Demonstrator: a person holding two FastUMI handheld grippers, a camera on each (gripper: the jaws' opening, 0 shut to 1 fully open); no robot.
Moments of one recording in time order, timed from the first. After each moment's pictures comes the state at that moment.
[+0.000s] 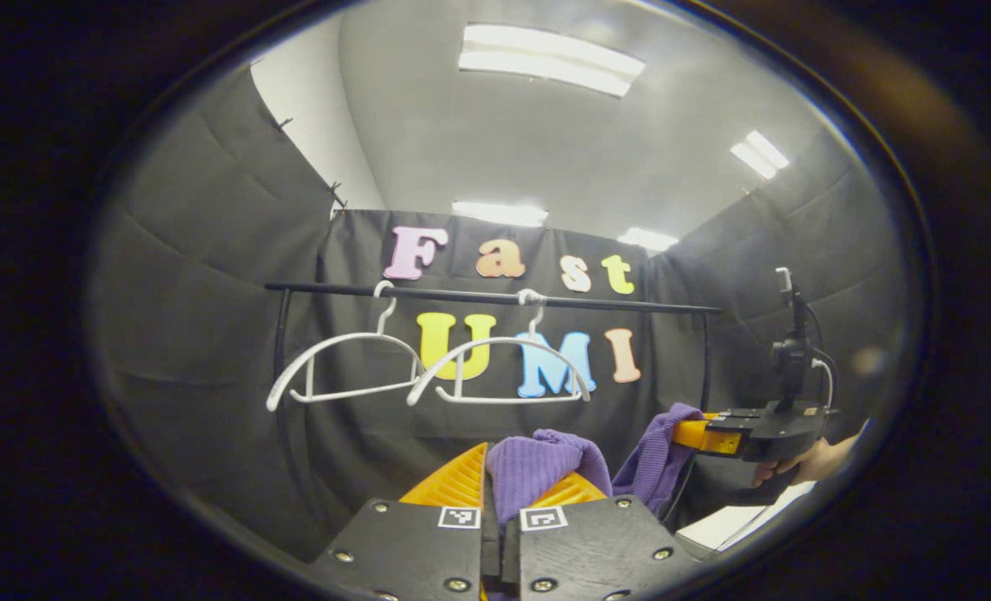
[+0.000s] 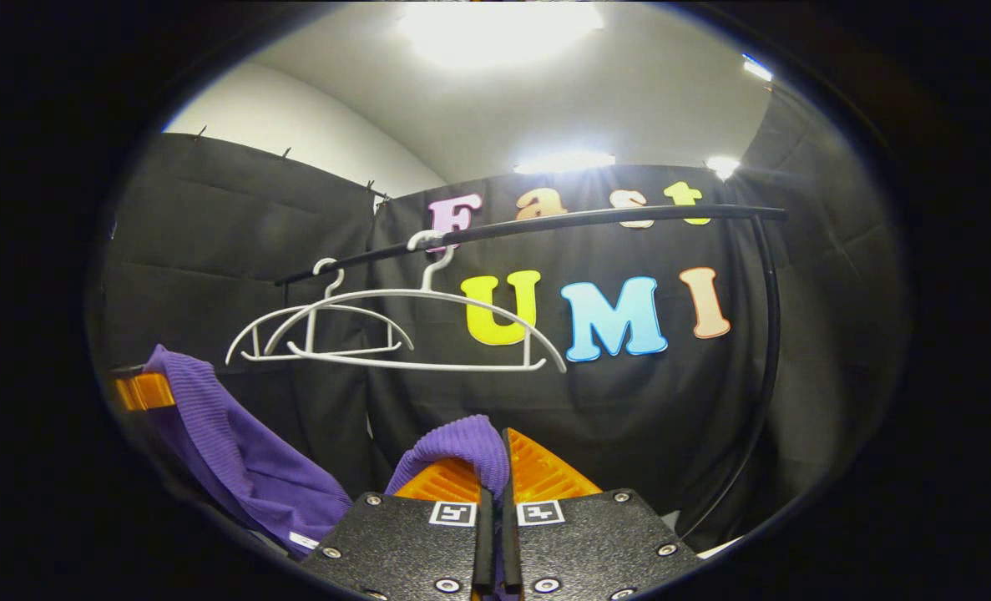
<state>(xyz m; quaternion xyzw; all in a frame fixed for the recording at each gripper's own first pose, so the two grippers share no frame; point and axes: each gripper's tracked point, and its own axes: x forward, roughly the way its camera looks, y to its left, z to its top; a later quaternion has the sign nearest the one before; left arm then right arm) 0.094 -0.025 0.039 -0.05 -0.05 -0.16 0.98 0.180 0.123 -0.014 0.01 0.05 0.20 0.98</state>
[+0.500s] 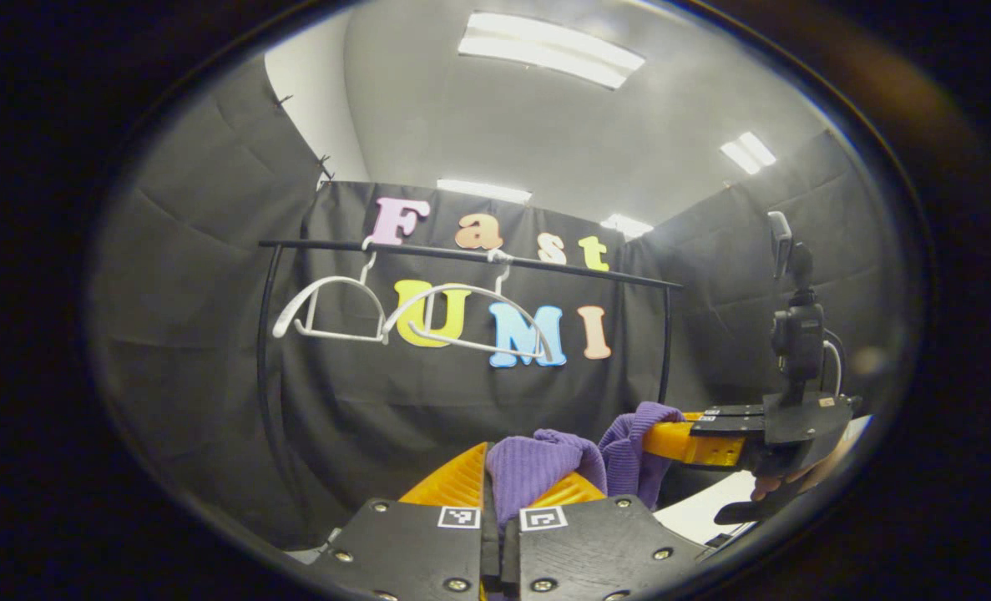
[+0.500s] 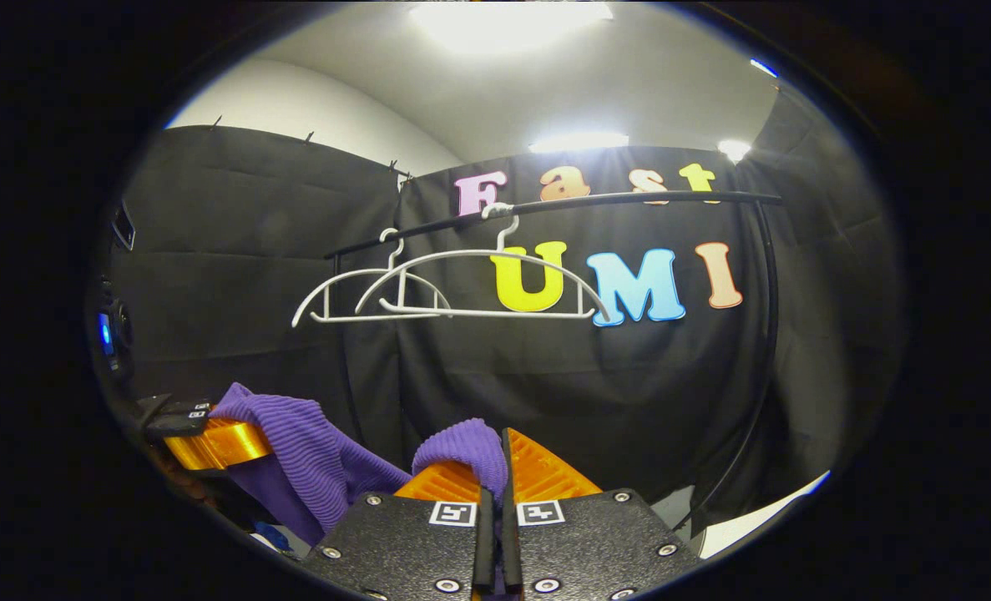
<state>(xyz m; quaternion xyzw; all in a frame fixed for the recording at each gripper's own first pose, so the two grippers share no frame) 0.048 -0.037 -0.026 -0.07 0.00 -0.19 0.98 0.096 0.171 -0.054 0.00 0.11 0.22 0.97</state>
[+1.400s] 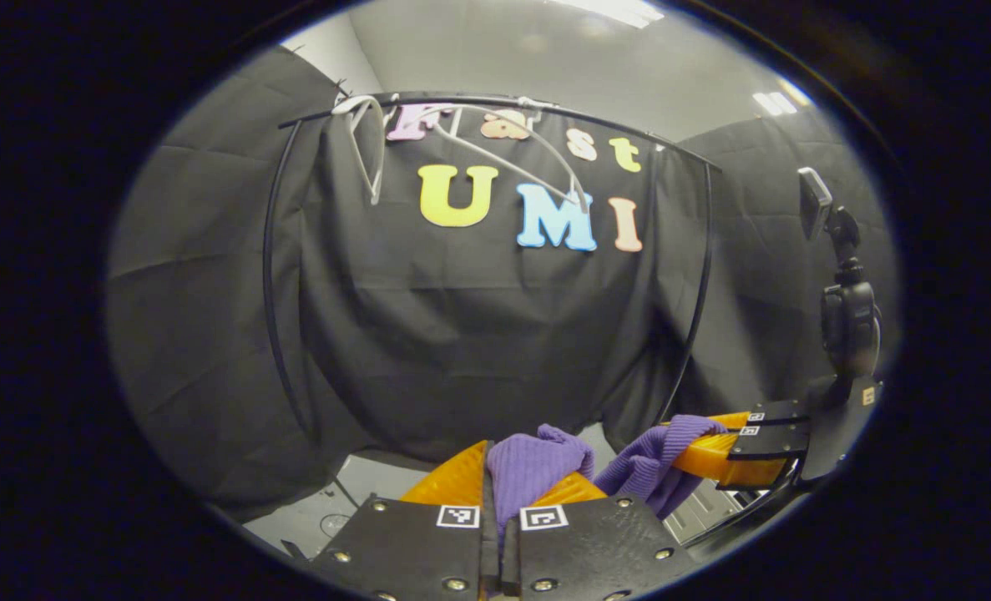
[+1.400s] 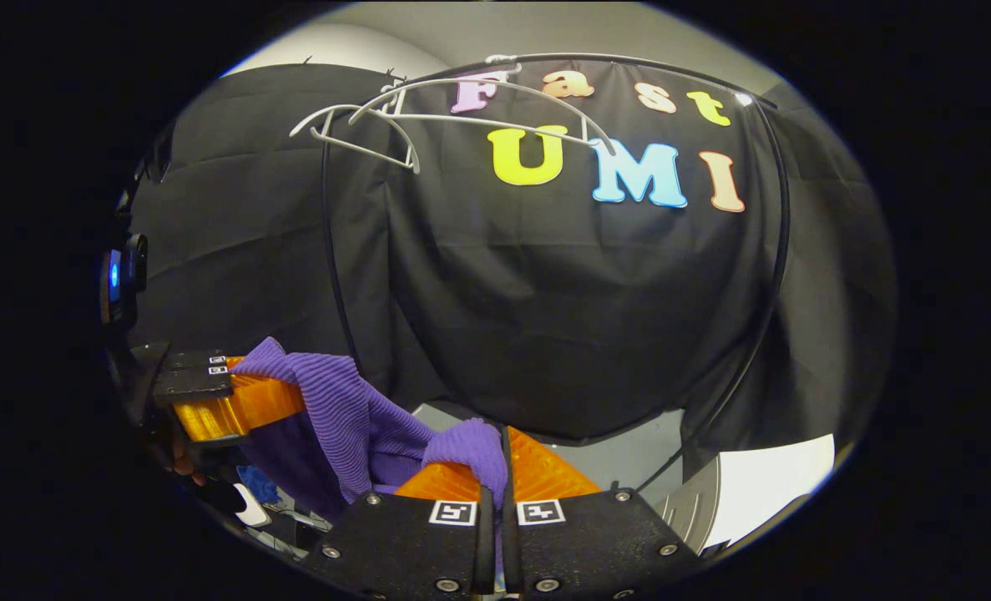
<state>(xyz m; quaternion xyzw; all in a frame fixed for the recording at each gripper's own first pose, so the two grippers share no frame) 0.070 -0.053 -0.223 -0.04 0.19 -0.16 0.97 0.058 0.149 -0.248 -0.05 0.28 0.20 0.94</state>
